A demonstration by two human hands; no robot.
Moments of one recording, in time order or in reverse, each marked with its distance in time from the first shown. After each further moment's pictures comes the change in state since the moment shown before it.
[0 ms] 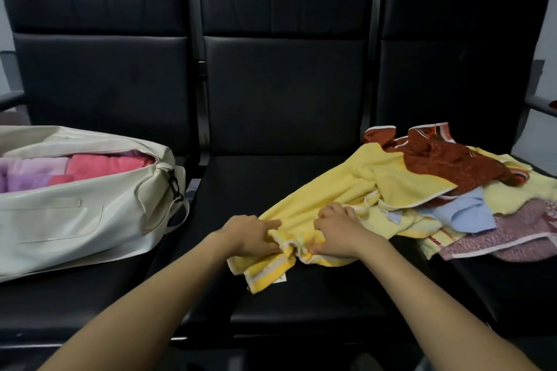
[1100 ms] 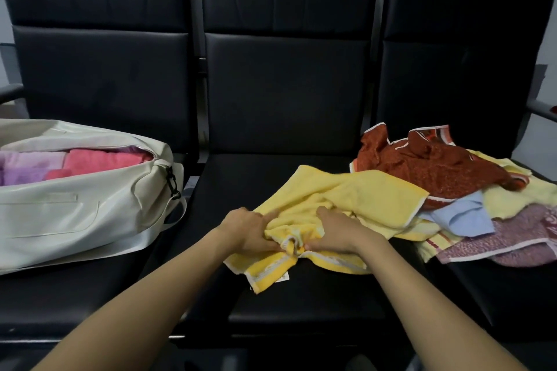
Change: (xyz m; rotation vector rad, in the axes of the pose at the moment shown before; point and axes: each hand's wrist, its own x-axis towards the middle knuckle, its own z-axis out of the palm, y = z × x) left_hand 0.010 -0.002 0.003 0.054 0.105 0.022; right_hand 0.006 0.007 0.001 0.302 -0.042 0.128
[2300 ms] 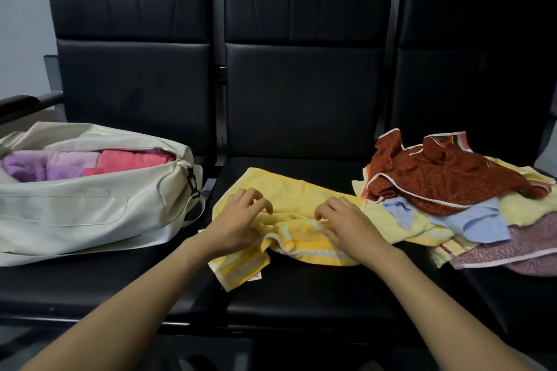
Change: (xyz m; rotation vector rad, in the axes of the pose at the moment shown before) left_hand -0.054 -0.027 -0.013 -0.230 0.374 0.095; right_hand -0.026 -0.006 0.000 -0.065 0.484 -0.451
